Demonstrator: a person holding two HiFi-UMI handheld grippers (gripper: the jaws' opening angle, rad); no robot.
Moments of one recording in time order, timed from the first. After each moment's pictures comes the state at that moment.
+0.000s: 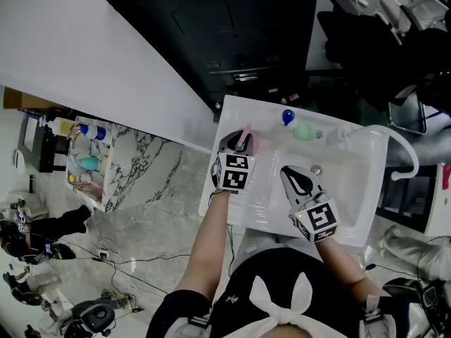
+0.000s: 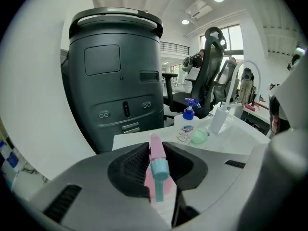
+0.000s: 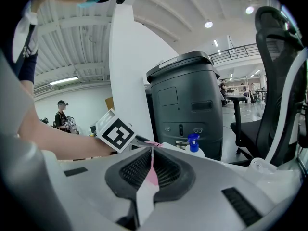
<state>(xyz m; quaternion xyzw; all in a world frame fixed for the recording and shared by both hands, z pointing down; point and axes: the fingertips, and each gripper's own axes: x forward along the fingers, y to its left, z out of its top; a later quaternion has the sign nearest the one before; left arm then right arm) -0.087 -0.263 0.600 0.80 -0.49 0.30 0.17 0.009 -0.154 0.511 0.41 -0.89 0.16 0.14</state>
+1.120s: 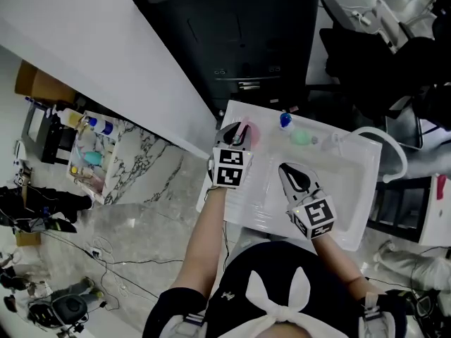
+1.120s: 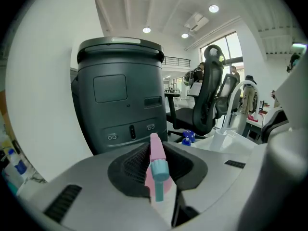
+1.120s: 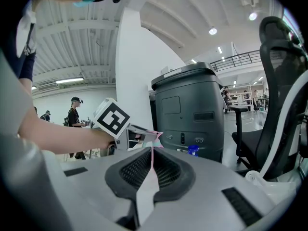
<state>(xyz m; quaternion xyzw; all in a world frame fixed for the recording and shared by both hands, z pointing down) -0.089 -0.266 0.514 0.81 -0.53 0.23 0.13 0.013 -0.148 0.481 0.40 -0.90 0.12 0.12</state>
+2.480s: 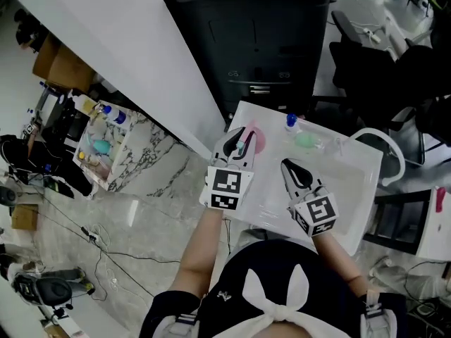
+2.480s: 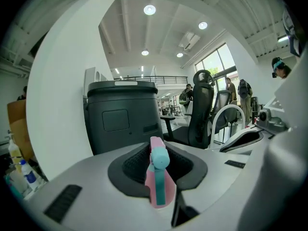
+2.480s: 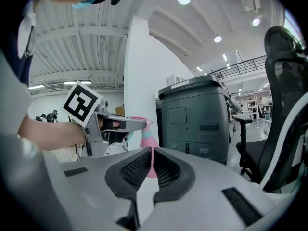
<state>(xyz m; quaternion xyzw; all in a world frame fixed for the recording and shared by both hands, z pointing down) -0.084 -0.194 0.409 0.82 -0.55 0.15 0.04 0.008 -0.135 0.446 0.38 -0.92 0.08 0.09</state>
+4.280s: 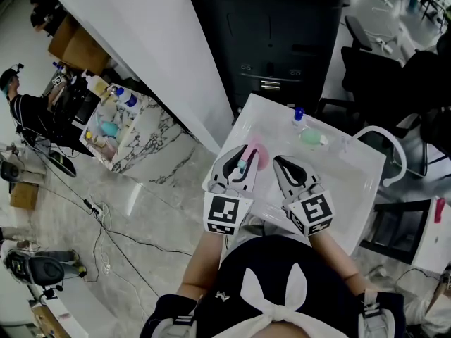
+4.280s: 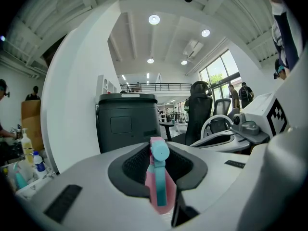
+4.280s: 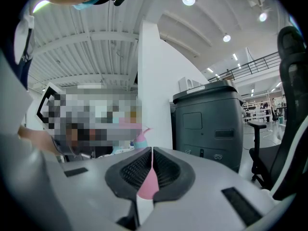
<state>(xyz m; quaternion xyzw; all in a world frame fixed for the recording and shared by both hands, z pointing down) -0.082 -0.100 0.386 0.81 -0.58 0.10 0.03 -0.024 -0.097 0.417 0.32 -0.94 0.06 0.07</state>
